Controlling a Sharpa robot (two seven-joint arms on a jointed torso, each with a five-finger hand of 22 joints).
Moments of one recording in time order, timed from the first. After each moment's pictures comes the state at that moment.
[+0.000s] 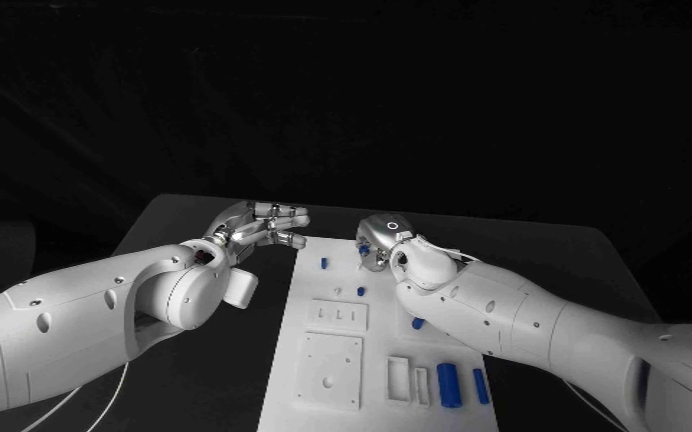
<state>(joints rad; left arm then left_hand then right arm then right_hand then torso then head) 1.38 -0.78 -0.14 1.43 -0.07 -0.27 0.29 1.35 0.04 0.01 -0.13 0.13 0.98 0.15 0.06 0.06 1.08 0.13 0.06 0.06 1.30 0.06 0.18 0.08 0.07 0.95 0.04 0.57 0.25 1.16 -0.33 0.05 0.89 -1.87 -0.43 -0.25 1.28 -0.13 0.65 -0.21 0.13 1.25 0.08 0.06 0.09 1.31 0.05 0.06 0.06 1.44 -0.05 0.89 0.55 0.09 1.46 -0.07 0.58 1.30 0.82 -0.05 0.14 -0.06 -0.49</state>
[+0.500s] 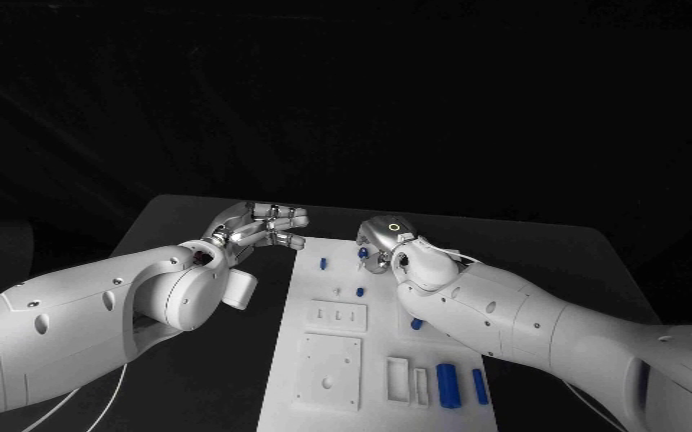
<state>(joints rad) 1.38 -0.78 -0.14 1.43 -0.07 -0.27 0.29 1.35 0.04 0.01 -0.13 0.13 0.98 0.15 0.06 0.06 1.07 0.12 0.06 0.06 1.30 0.06 0.18 0.08 0.07 0.95 0.04 0.58 0.24 1.16 -0.33 0.05 0.89 -1.85 -0.43 -0.25 1.29 -0.21 0.54 -0.16 0.10 1.09 0.10 0.06 0.06 1.09 0.10 0.06 0.06 1.45 -0.02 0.86 0.52 0.14 1.47 -0.04 0.41 1.23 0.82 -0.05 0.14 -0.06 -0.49</state>
